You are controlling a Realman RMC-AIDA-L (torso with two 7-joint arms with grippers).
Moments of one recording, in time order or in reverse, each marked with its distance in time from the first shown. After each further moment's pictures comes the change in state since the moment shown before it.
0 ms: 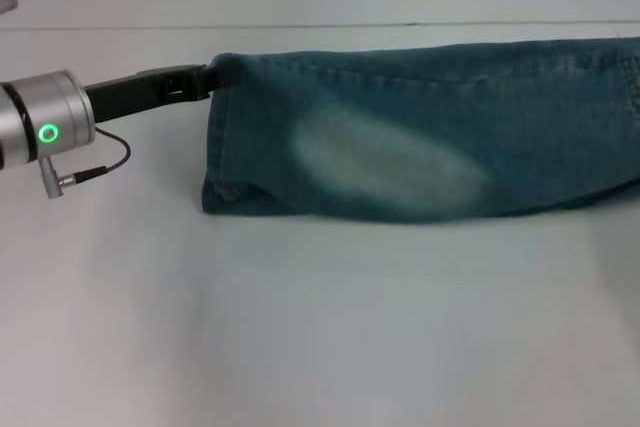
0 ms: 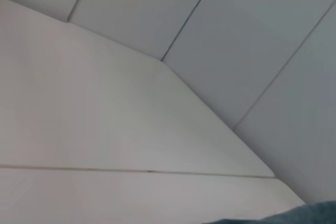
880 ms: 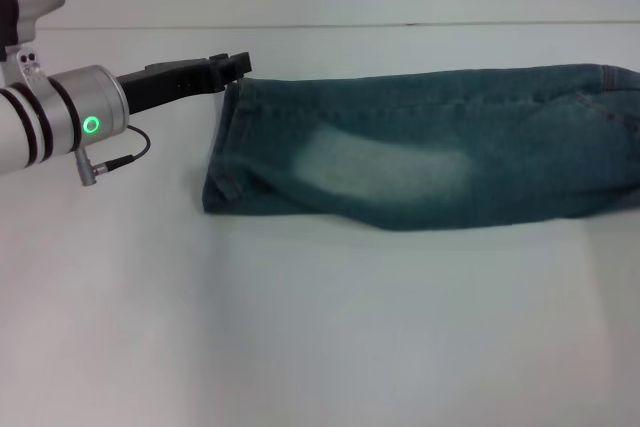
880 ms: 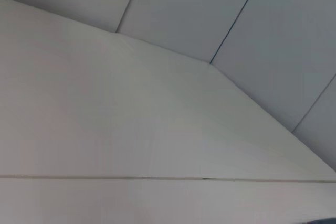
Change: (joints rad) left arm -0.048 -0.040 0.045 -0.049 -0.007 -0.258 0.060; right arm 0.140 -0.011 -0.078 -0.011 0.012 0.351 -0.147
